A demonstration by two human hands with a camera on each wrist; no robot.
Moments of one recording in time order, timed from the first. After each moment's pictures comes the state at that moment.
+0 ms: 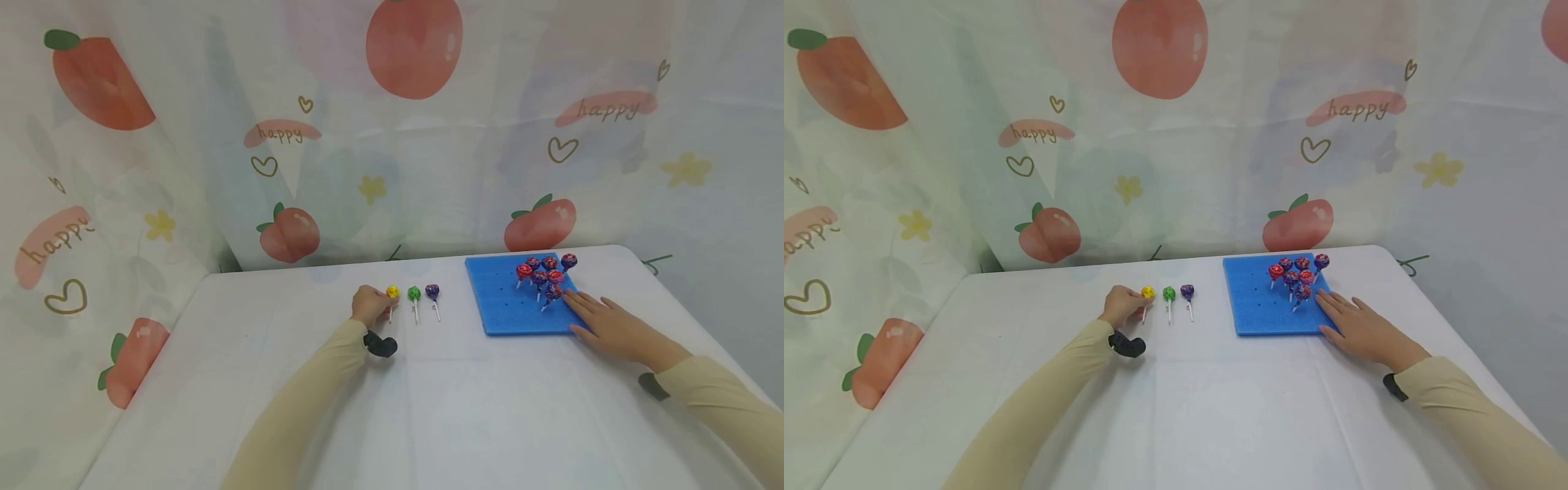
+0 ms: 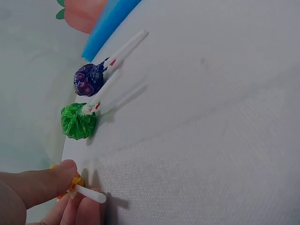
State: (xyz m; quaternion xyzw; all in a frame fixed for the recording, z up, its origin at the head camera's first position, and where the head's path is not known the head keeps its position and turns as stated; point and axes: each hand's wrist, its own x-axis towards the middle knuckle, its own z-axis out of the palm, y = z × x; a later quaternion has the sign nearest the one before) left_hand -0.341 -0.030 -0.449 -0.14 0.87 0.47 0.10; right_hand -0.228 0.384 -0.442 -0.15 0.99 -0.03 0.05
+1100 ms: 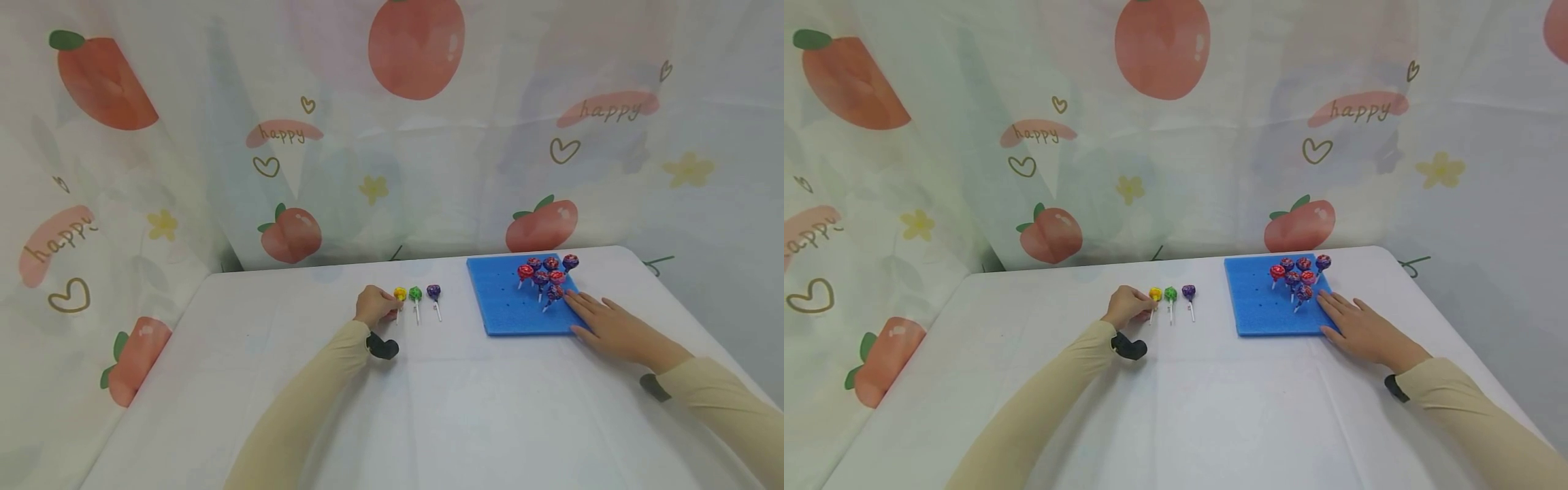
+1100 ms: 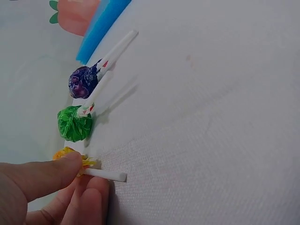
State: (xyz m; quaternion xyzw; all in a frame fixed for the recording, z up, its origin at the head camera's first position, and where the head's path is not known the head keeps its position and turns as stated) left_hand -0.340 -0.027 -0.449 -0.10 0.88 0.46 0.11; right_hand -0.228 0.383 -0.440 -0.15 0.99 -0.04 0.05
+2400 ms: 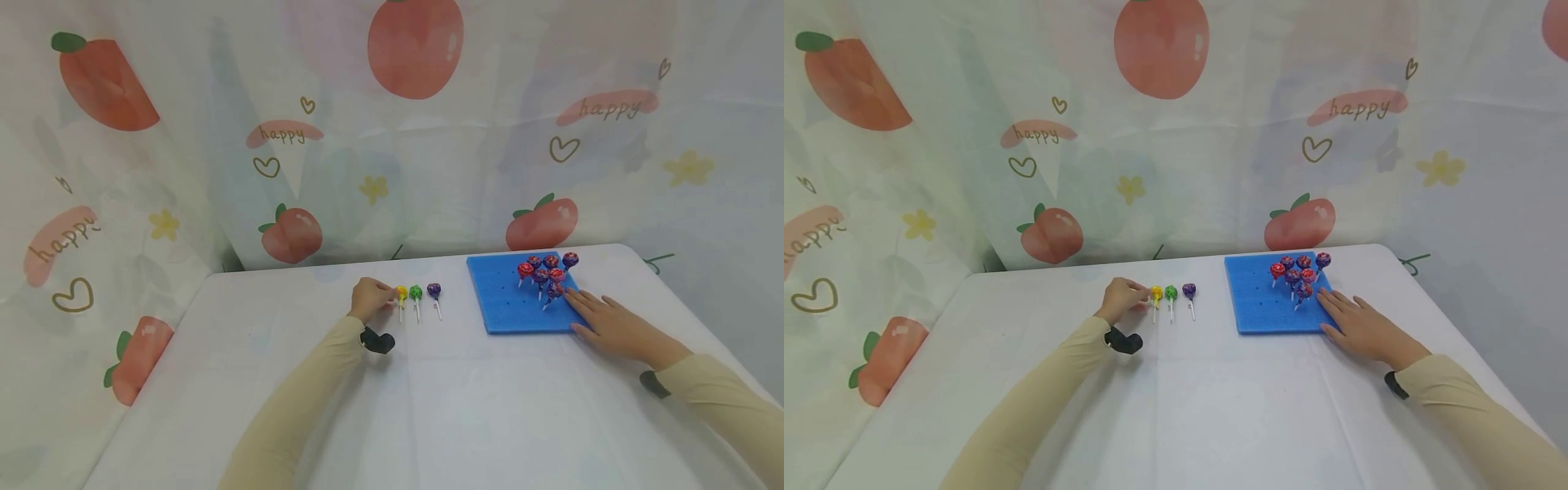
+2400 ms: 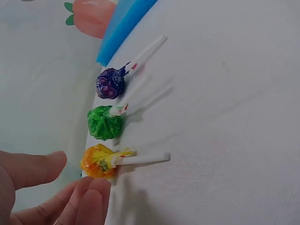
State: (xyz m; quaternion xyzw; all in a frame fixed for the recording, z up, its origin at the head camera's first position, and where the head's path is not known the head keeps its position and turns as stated) left_hand -0.335 -0.034 -0.431 -0.07 0.88 0.46 0.07; right_hand -0.229 0.382 -0.440 -0.14 0.99 -0.03 0.05
